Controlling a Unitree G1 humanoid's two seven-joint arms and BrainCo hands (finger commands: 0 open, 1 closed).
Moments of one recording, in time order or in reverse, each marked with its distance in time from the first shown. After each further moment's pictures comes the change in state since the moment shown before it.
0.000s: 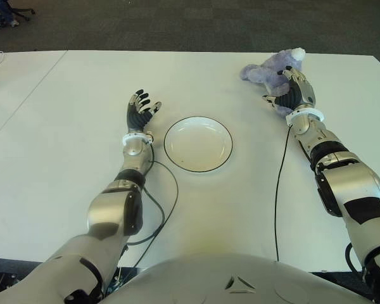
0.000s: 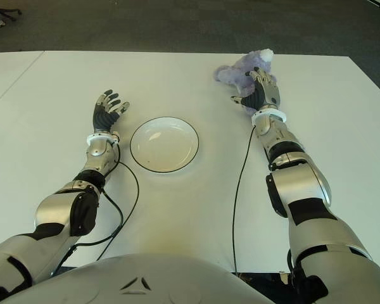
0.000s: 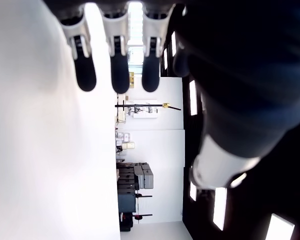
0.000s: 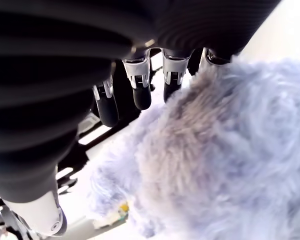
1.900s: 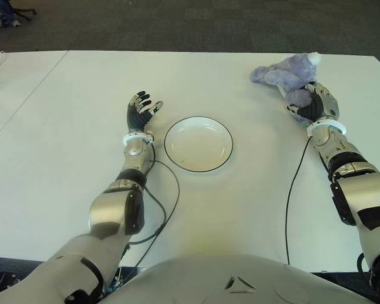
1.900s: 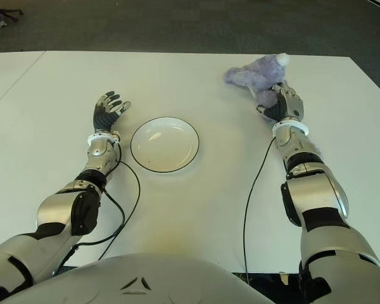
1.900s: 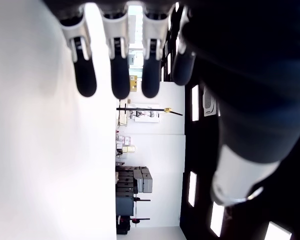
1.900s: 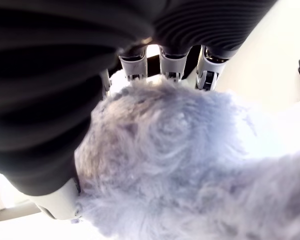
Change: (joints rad) left arm -0.005 -0.013 0.036 0.000 -0.014 0.011 -0.004; right arm 0.096 -0.097 -0.025 0.015 0.025 0.047 0.006
